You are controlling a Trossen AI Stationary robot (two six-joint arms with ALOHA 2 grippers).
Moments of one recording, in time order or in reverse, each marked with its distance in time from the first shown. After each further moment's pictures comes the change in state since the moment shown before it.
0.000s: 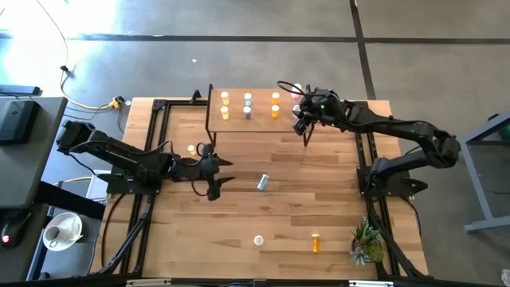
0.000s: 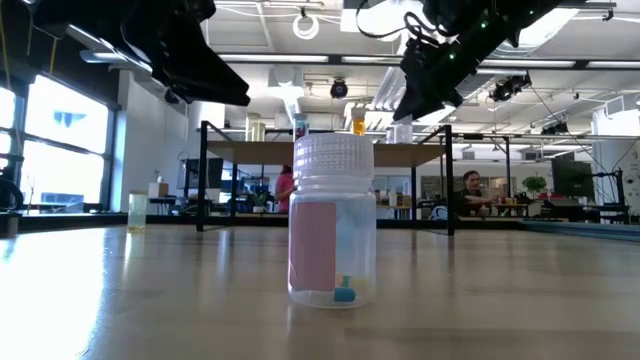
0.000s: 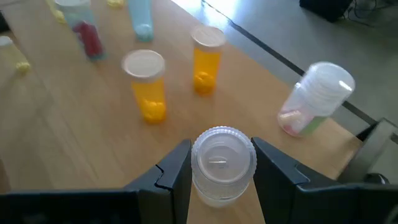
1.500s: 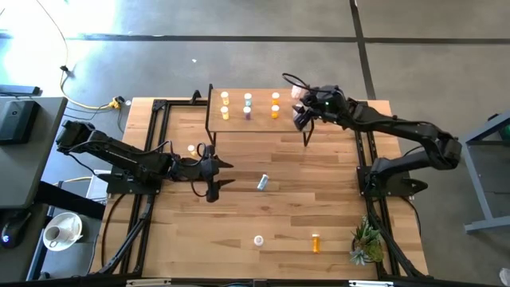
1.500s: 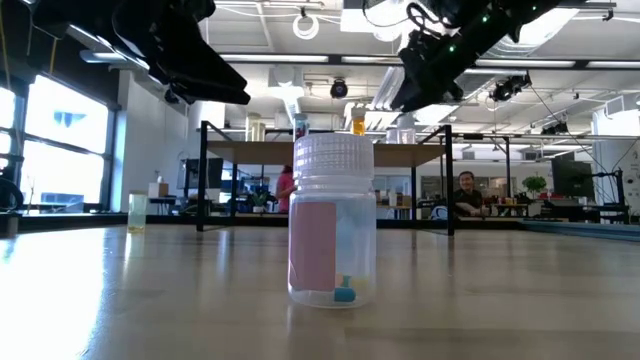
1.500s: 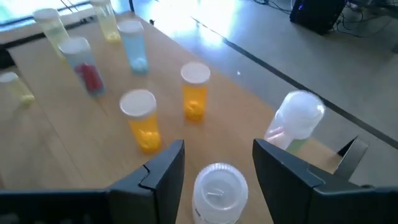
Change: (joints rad) left arm 0.000 -0.001 0.000 0.001 0.048 -0.008; right arm -0.009 -0.029 0.019 0.034 0.007 0.026
